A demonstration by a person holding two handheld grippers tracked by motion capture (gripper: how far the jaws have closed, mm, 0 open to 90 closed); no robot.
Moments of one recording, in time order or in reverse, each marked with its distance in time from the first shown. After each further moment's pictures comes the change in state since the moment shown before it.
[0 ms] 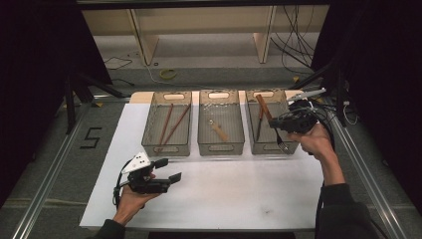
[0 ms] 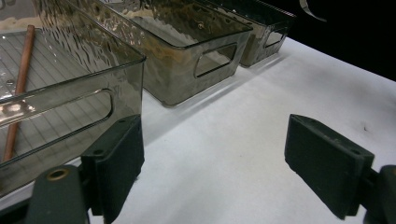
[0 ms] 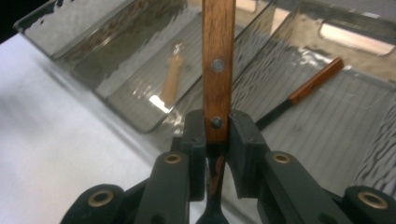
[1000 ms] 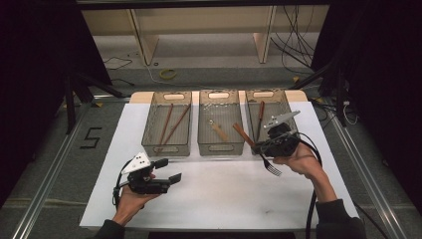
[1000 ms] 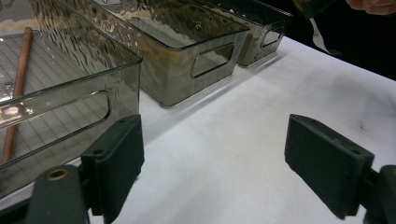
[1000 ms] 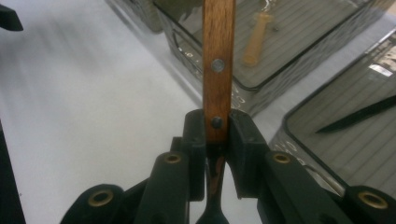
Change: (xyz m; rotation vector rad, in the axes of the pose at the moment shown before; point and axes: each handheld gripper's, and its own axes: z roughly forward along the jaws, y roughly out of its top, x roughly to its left) left arm -0.002 0.001 -0.002 0.007 -0.005 0.009; right arm 0.062 -0.032 0.021 0.120 0.146 -0.198
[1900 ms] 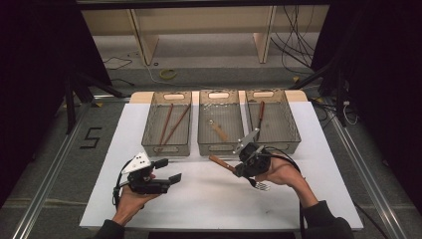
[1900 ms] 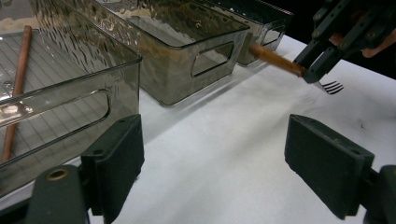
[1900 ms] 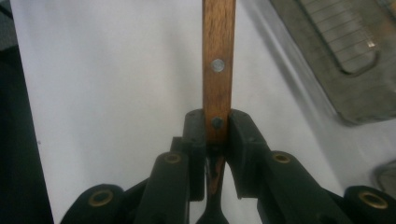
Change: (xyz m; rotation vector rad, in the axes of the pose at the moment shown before) left arm 0.000 0.000 0.000 0.005 -0.001 0.000; right arm 0.051 0.004 0.059 0.244 0.113 -0.220
